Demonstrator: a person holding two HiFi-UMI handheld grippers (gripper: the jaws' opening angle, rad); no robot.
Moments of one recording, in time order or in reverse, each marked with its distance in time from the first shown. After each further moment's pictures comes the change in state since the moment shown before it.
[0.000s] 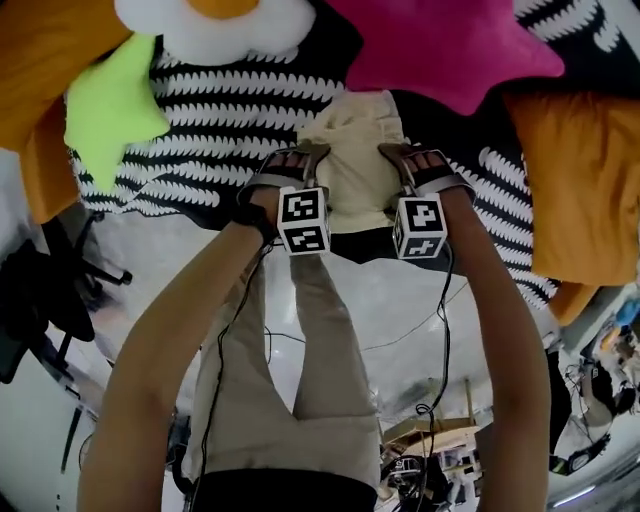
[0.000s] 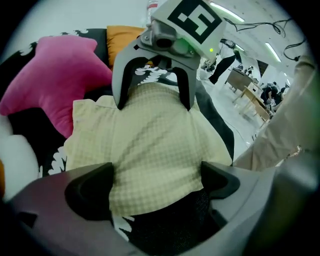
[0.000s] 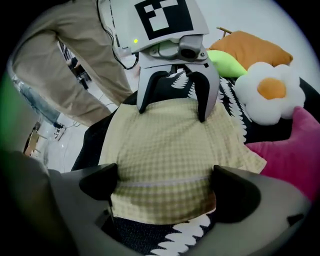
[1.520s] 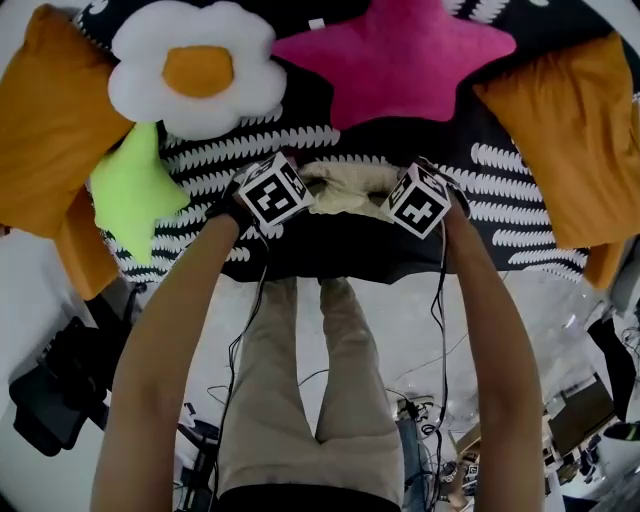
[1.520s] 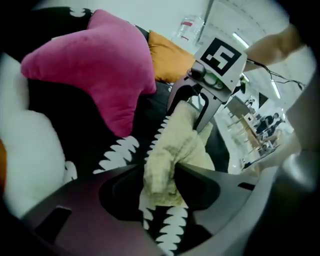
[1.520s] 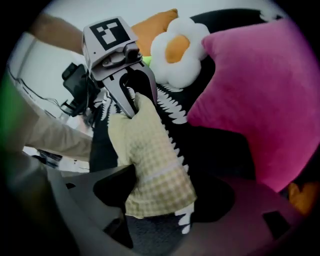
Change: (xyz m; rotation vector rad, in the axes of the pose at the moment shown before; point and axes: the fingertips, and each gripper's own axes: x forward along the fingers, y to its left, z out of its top) left arm -0.044 0.097 -0.020 -0.228 -0.086 -0.204; right arm -0.011 -0.069 0.010 0.901 -0.107 -0.016
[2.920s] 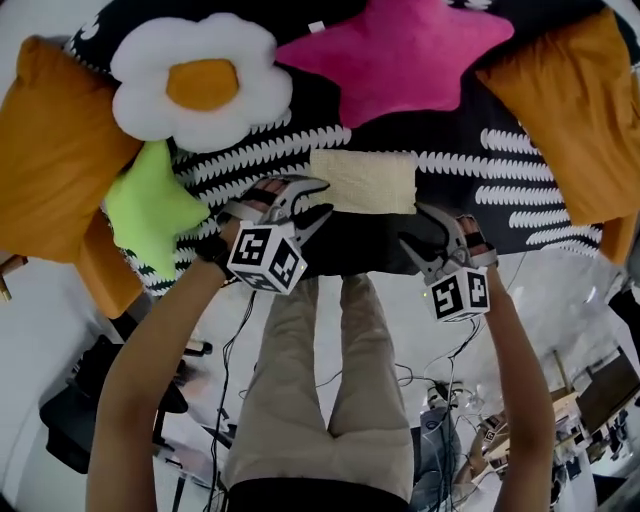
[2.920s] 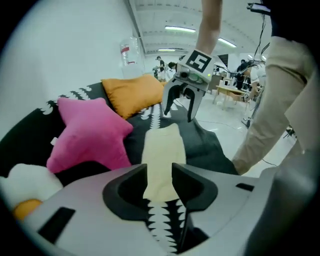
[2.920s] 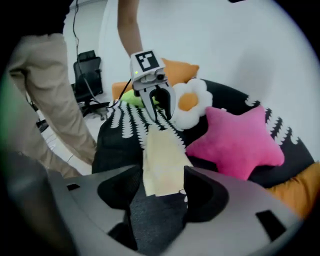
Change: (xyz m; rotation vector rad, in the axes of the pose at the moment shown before) left arm -0.084 -0.048 0.040 0.608 -0.207 0.153; right arm -0.107 0.067 -0.007 -0.223 -0.323 -0.362
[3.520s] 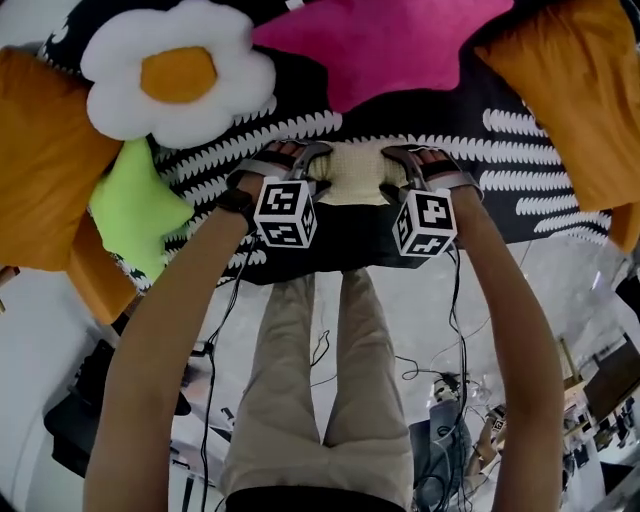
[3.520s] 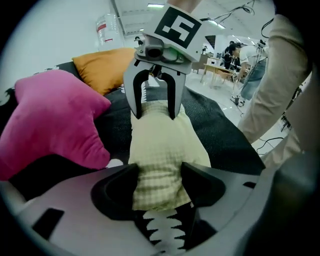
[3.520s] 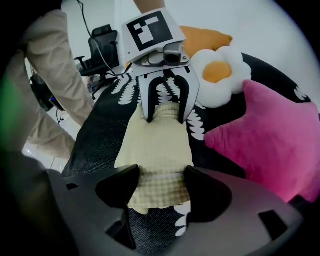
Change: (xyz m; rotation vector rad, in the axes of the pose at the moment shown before) left arm 0.092 -0.013 -0.080 0.132 0.201 -0.126; right arm 0.128 0.000 -0.031 -0.221 0.222 0.172
